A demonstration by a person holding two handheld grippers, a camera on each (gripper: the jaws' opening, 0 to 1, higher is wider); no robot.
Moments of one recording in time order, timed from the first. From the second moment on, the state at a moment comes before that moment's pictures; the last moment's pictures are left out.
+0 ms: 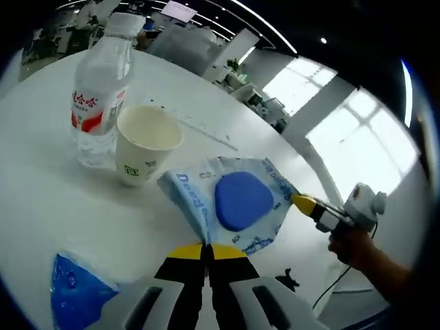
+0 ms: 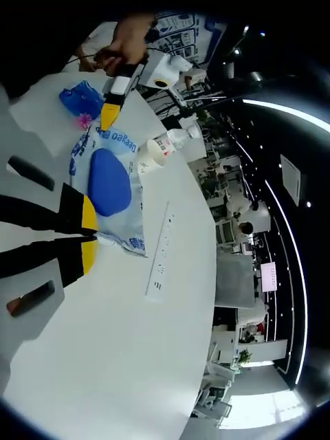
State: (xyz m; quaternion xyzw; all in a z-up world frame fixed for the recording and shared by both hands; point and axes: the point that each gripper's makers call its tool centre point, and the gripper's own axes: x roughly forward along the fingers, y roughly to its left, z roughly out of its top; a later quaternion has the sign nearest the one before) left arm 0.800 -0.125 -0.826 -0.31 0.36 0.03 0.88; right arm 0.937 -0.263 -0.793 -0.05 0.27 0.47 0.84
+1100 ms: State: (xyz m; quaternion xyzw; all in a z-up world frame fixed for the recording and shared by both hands) left arm 0.850 -0.078 -0.844 -0.21 0.39 0.05 0.90; right arm 0.917 -0.266 -0.842 0.00 0.32 0.41 0.85
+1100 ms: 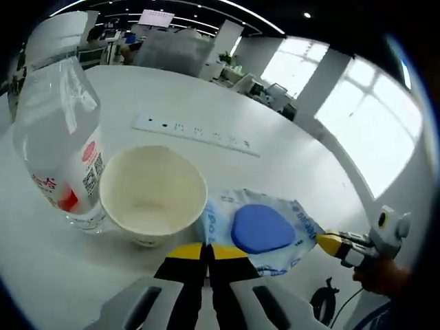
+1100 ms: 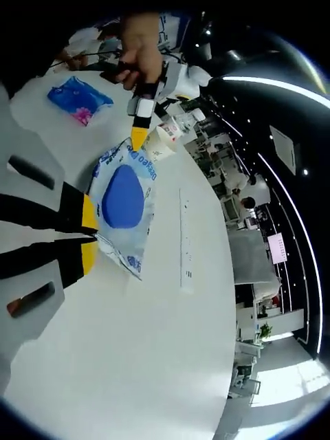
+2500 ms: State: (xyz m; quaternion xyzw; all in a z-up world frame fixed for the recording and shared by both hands) left arm 0.829 -0.076 -0.836 -0.15 0.37 0.04 0.91; right arm 0.896 -0.260 -0.835 -0.04 0.31 0.43 0.85
